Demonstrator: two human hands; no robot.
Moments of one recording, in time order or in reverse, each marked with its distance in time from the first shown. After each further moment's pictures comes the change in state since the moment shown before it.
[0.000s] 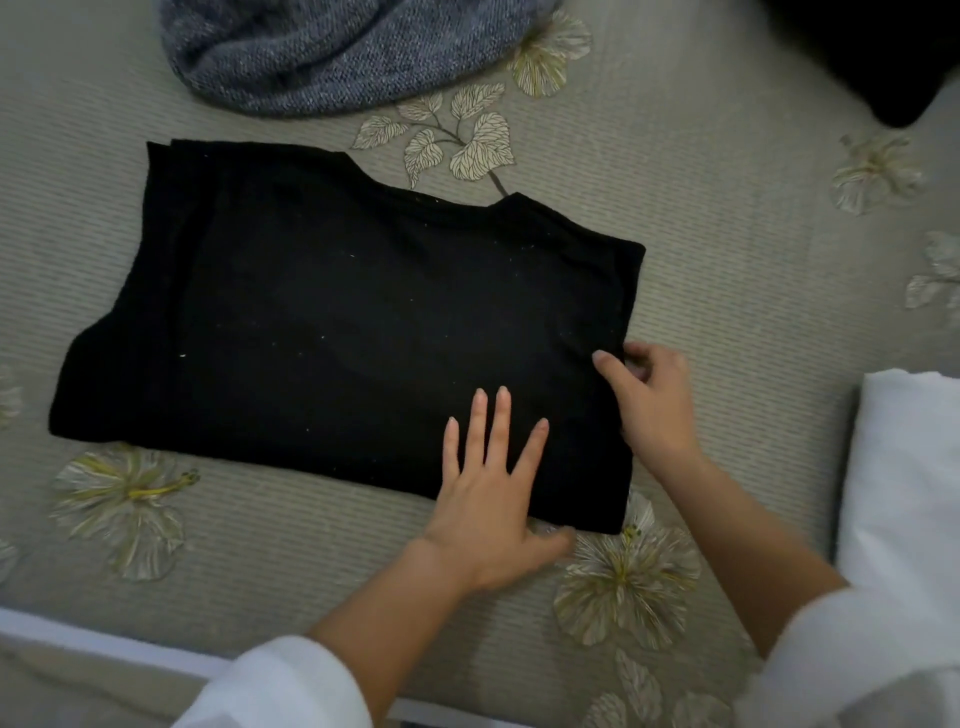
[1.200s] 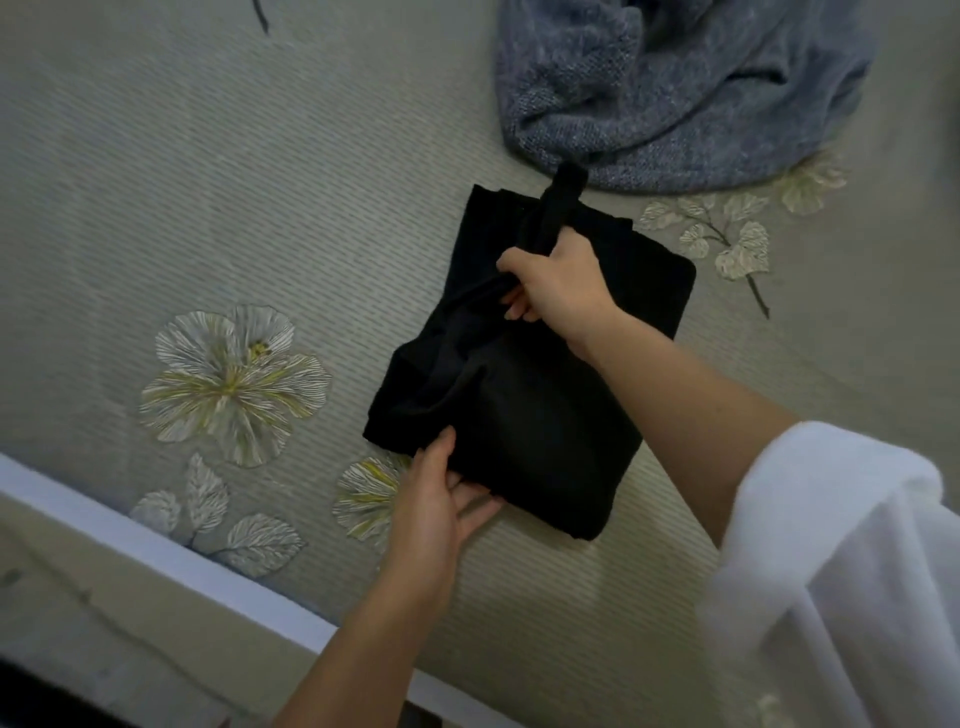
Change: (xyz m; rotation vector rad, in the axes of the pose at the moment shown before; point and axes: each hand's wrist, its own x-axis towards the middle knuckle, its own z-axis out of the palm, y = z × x) left_hand -0.105 -0.206 -0.100 -2.079 0.442 -0.743; right_hand -0.052 -0.271 0.262 0.050 -0.505 -0.145
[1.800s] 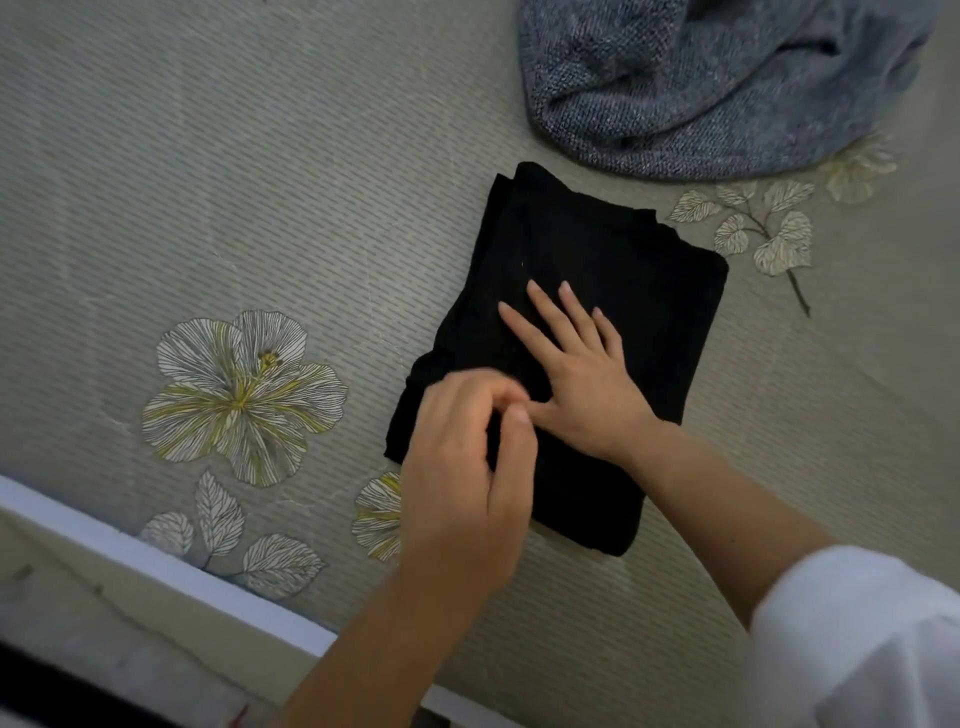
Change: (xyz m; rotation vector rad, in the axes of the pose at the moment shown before) left_hand -0.008 0.044 0.019 0.963 0.042 0.986; right_hand -0.023 0.082 -0.002 -1.049 -0.209 -0.452
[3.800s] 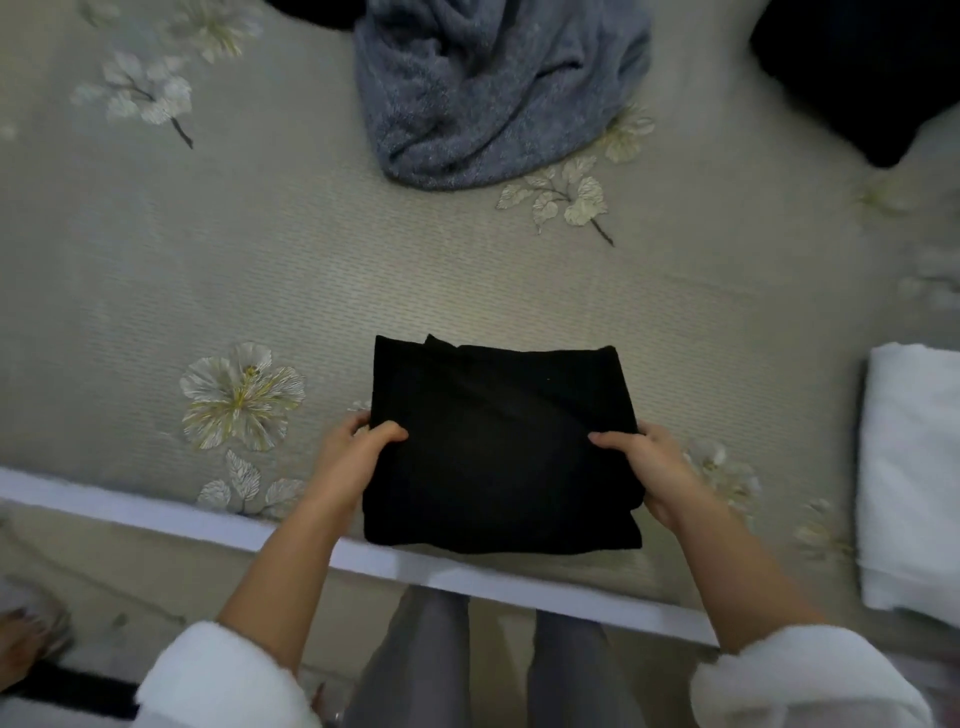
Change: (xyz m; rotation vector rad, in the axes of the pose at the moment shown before) left_hand -0.050 0.027 -0.043 -0.207 -0.335 -0.836; right_hand -0.255 0.029 -0.021 1.495 0.276 1.009
